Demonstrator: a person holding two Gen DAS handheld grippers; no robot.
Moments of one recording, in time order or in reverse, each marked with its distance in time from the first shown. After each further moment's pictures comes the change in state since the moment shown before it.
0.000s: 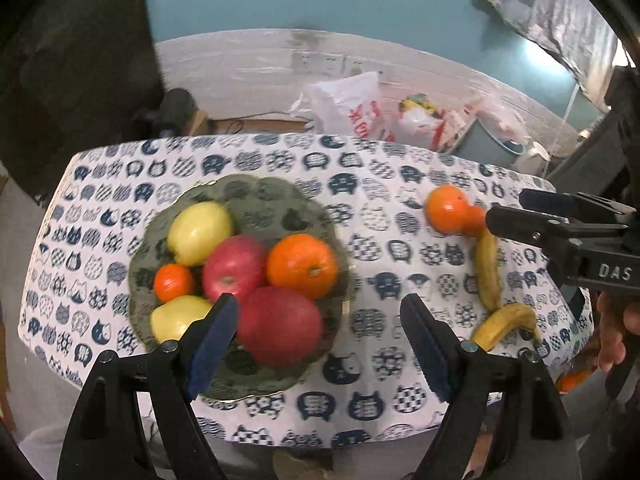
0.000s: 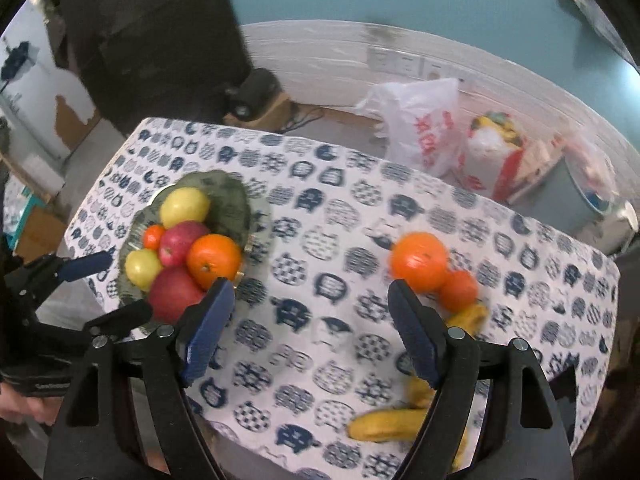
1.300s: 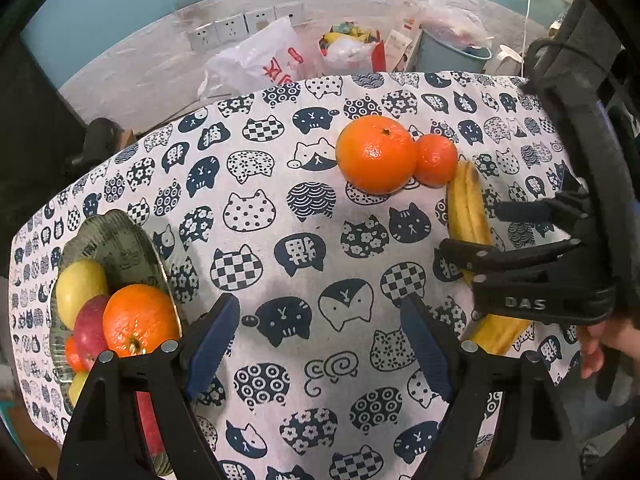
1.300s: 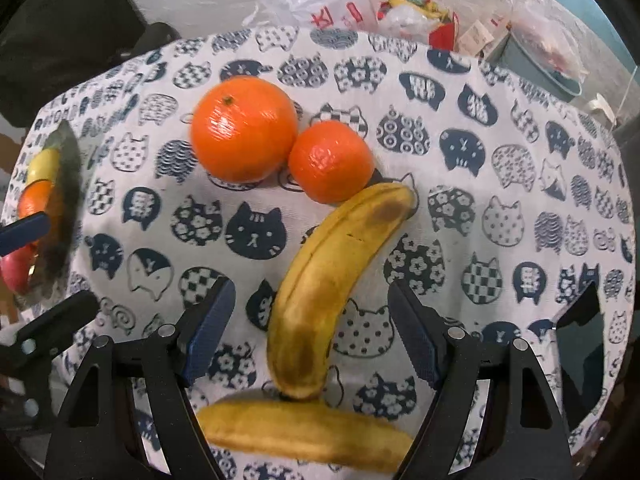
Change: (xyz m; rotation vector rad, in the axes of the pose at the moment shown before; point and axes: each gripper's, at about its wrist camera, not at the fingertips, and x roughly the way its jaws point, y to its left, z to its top) left arm 0.112 -0.116 0.015 0.278 0.160 0.020; right arm 0.100 -0.125 -0.076 0.213 0.216 -0.126
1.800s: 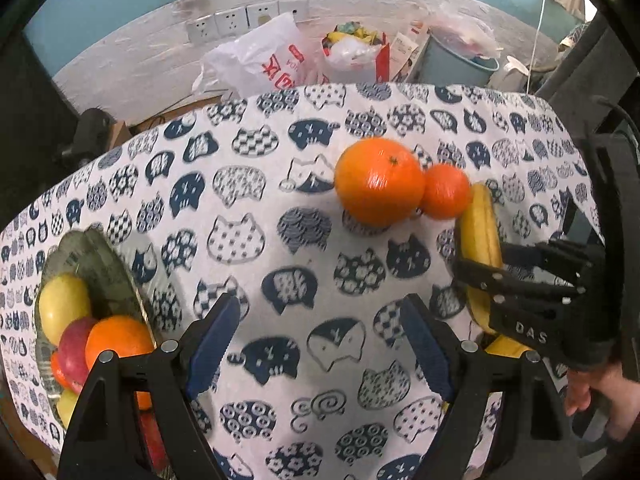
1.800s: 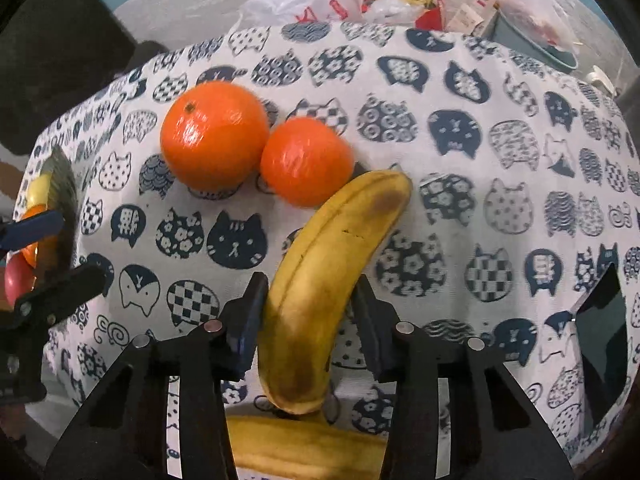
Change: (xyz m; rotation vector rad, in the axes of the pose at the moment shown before) left arm 0.016 0.001 0.030 -0.051 0.011 -0.040; right arm 0.004 -0.022 -0.004 0.081 -0.038 0.052
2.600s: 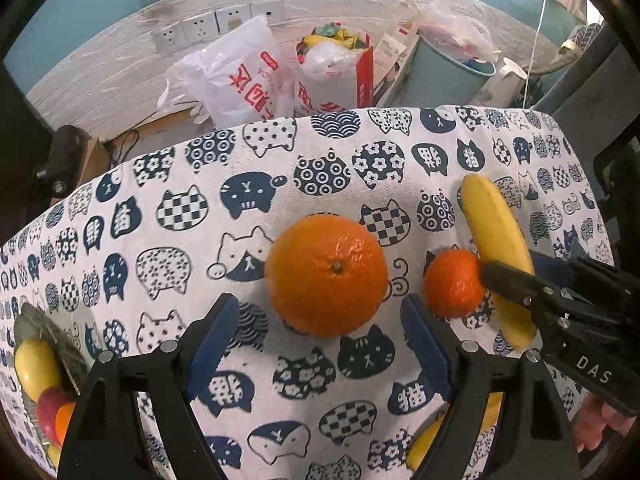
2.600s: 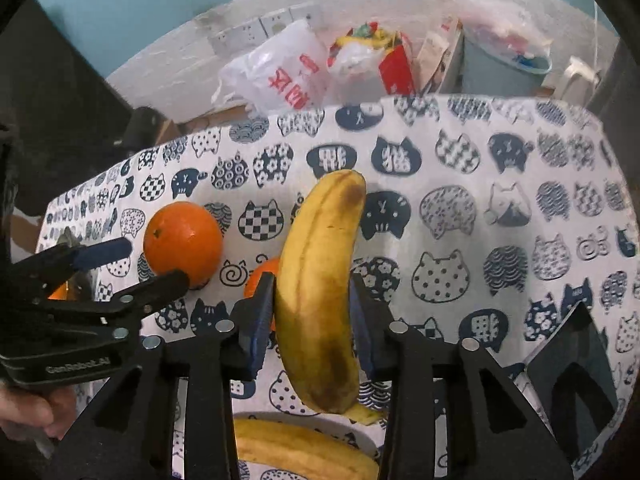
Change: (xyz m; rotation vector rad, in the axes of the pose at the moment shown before) left arm 0.047 -0.038 0.061 0.017 0.014 -0.027; right arm -0.029 -0.055 0.037 0.117 -0.128 0.082
